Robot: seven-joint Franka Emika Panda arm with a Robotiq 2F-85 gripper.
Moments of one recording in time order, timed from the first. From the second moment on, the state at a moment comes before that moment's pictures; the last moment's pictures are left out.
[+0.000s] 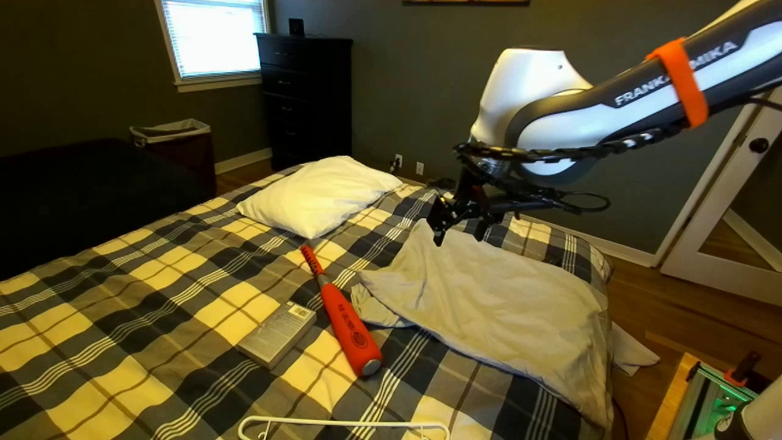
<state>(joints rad) 0.02 -0.16 0.21 -2.43 0.01 2.45 0.53</state>
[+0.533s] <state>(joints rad) 0.02 0.22 0.16 -2.12 0.16 2.41 0.37</state>
